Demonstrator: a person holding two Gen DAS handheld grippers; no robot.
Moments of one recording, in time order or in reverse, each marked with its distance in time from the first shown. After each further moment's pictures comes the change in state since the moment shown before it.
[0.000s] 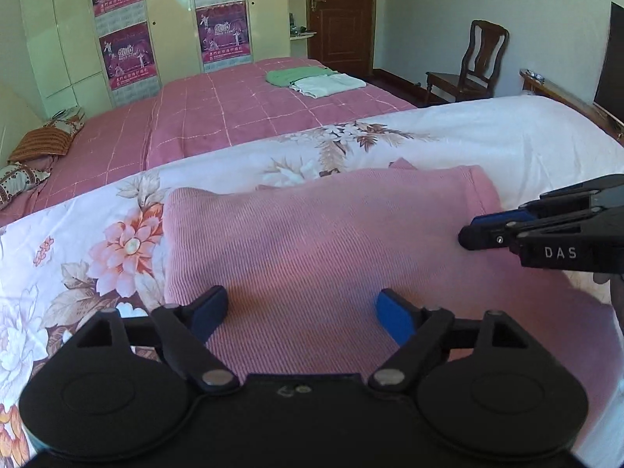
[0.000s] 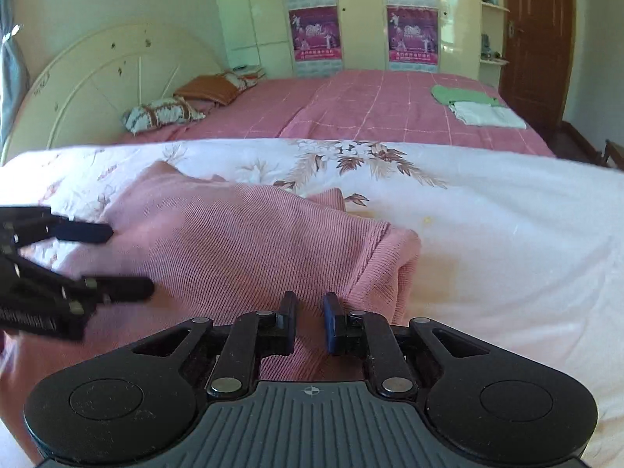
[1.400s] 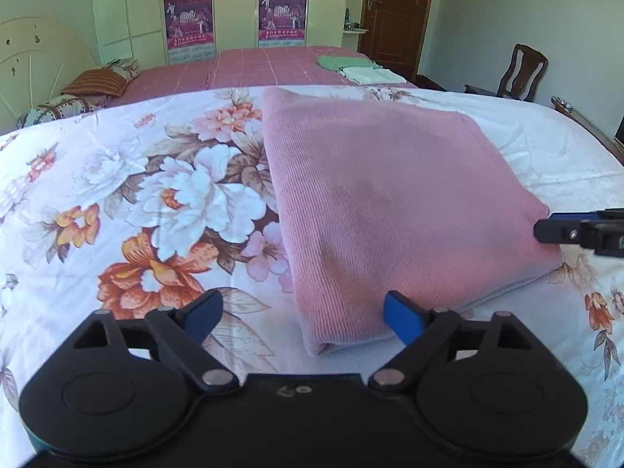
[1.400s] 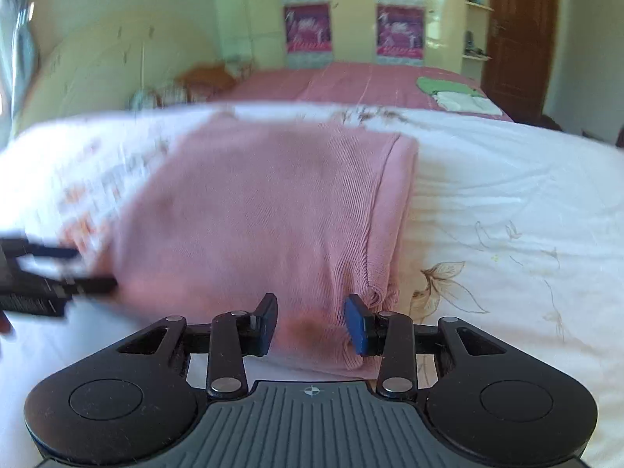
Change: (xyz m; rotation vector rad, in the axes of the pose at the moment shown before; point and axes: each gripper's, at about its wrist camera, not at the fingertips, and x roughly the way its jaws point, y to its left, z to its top) left arm -0.115 0.011 -0.118 -0.170 0.023 0.074; right arm -0.103 0.061 -0.091 0.039 -0.016 -0.038
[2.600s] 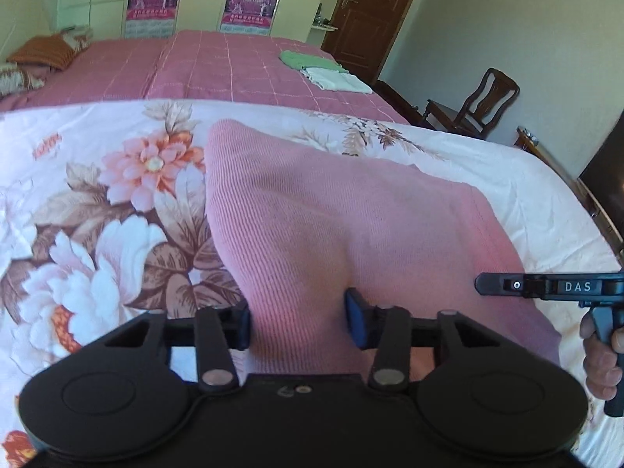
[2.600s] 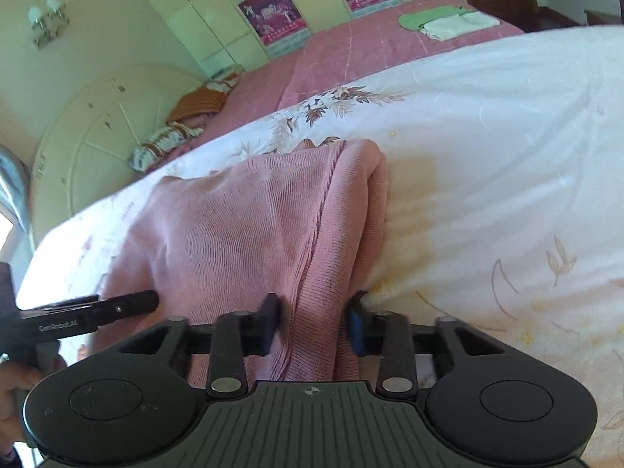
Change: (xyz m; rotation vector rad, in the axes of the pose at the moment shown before) left arm 0.111 0.012 0.101 -0.079 0.027 -0.220; right arm 0.079 -0.087 0.070 0.284 0.110 0.170
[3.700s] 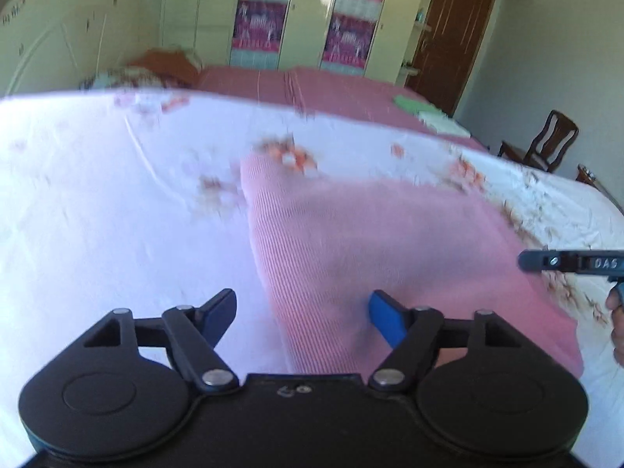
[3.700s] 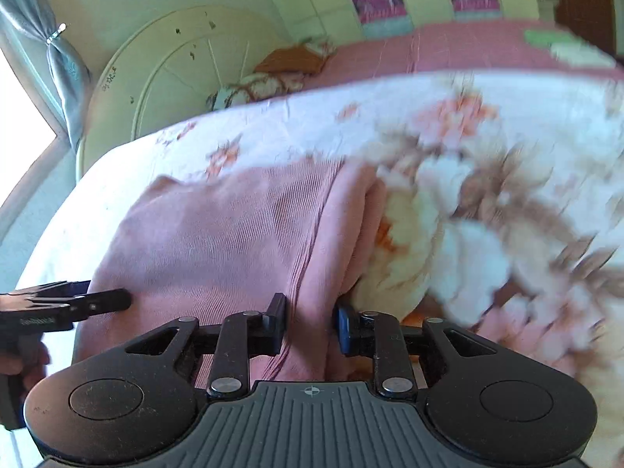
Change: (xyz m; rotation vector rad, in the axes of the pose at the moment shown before) left arm -0.207 0.294 -0.078 -0.057 -0.142 0.189; right arm 0.128 0.300 -0.087 -0.217 -0.019 0.060
